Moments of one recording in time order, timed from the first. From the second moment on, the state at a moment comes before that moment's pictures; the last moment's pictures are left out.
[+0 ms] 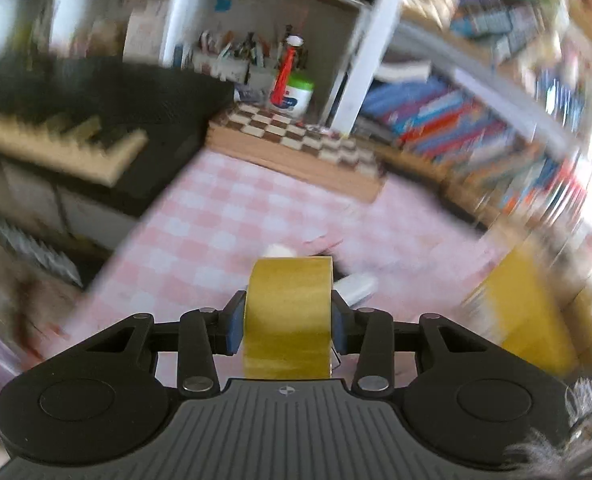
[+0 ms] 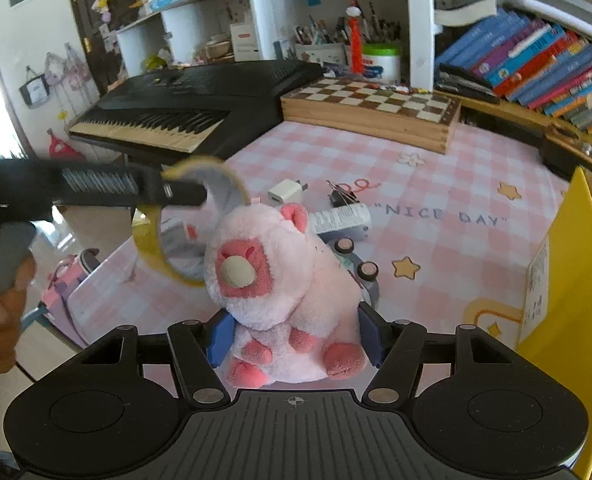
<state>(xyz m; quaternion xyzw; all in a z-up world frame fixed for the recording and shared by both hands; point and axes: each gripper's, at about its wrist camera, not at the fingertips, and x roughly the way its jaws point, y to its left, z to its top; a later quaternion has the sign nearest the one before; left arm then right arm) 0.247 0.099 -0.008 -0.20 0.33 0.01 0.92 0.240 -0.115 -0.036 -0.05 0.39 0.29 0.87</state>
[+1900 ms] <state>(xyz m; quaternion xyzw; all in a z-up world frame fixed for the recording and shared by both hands) 0.061 0.097 -0.007 -0.19 0.33 0.00 0.93 0.082 -0.132 -0.005 0.01 0.36 0.24 0.90</state>
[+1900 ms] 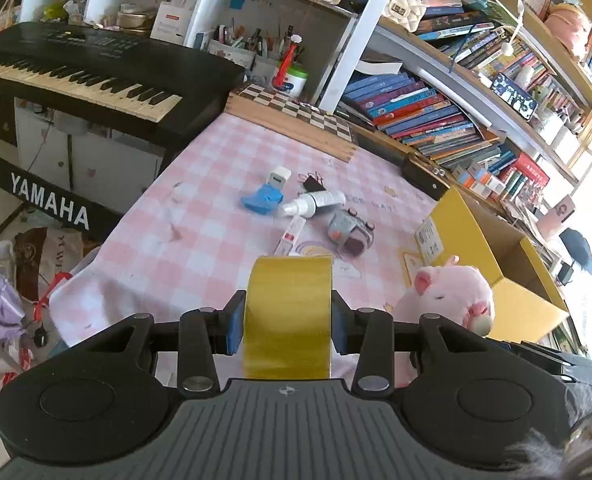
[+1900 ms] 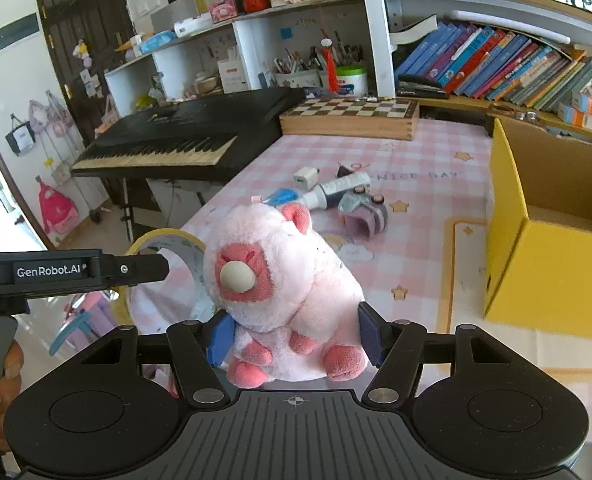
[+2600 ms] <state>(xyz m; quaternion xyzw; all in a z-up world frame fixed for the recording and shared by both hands) 0.010 0.047 -0.011 -0.15 0.35 -0.11 0.92 -0.009 -0.182 -0.013 0.07 0.37 0.13 0.92</state>
